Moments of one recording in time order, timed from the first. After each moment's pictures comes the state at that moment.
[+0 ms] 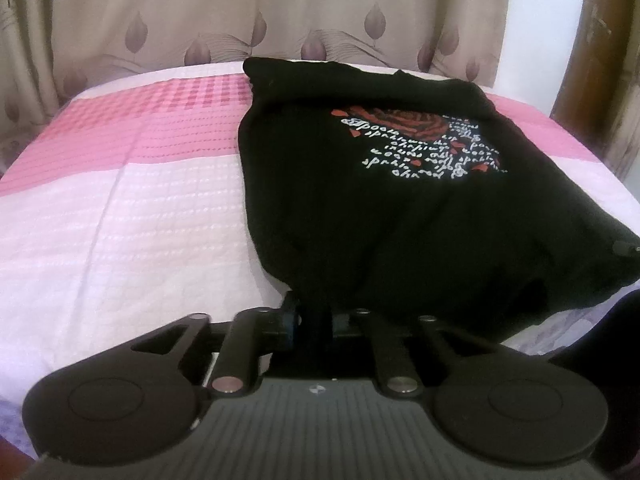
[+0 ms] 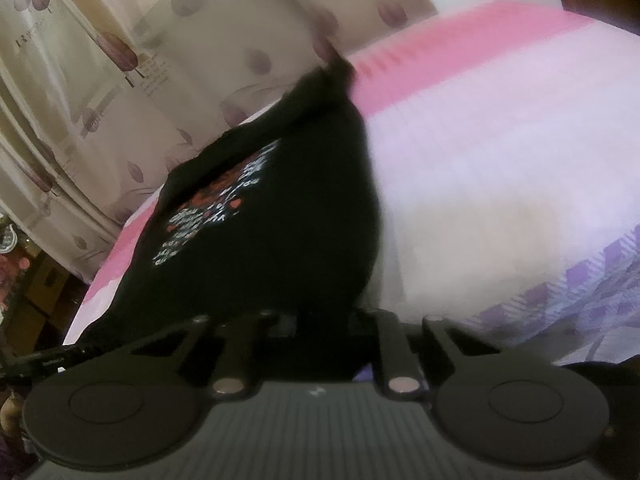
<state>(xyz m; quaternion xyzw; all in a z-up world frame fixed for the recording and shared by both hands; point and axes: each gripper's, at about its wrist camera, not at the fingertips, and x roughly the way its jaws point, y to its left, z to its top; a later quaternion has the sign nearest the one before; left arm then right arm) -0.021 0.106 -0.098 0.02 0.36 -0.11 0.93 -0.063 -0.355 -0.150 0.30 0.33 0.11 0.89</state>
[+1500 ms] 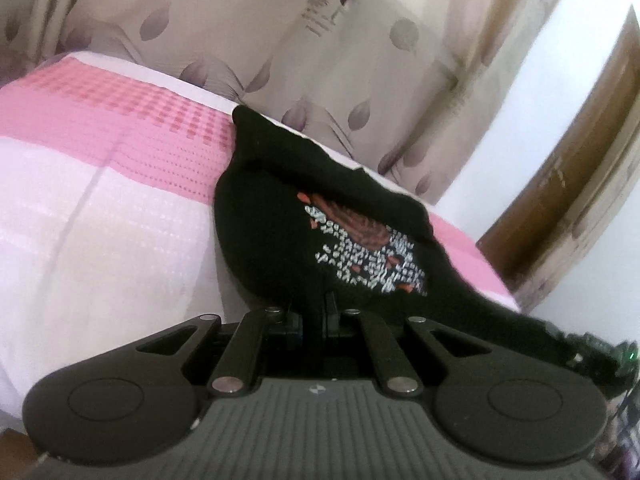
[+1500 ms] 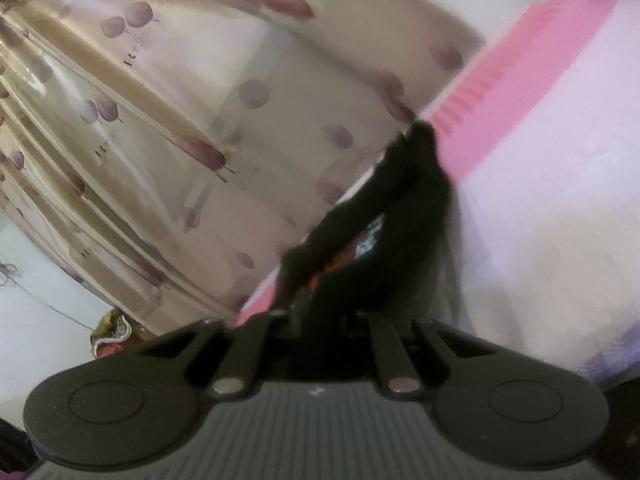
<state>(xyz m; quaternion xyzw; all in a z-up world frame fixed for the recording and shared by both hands) -0.014 0.158 -0.069 -0.21 0.29 -0.19 0.92 -0.060 -0.374 -0.119 0.44 0.19 0.20 0.86</state>
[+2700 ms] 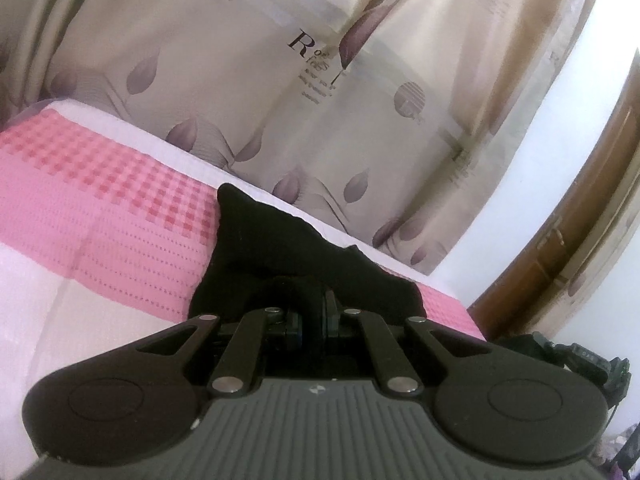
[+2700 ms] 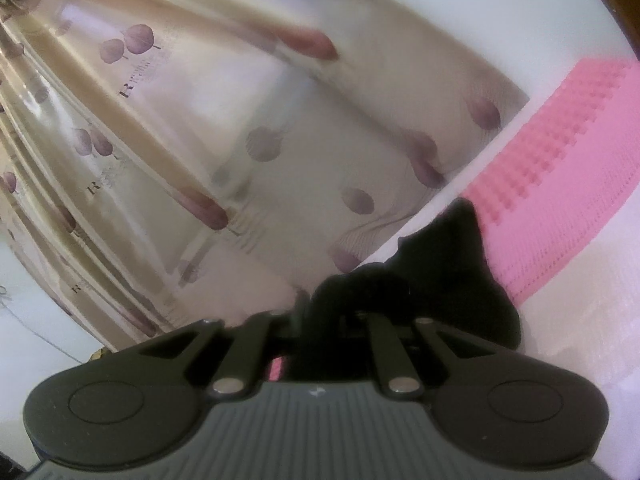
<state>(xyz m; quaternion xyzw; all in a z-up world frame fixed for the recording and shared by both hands) 0.057 0.163 -0.015 -0.24 0.23 -0.18 0.93 0.049 -0.375 -0.059 0.42 0.15 0.18 0.88</state>
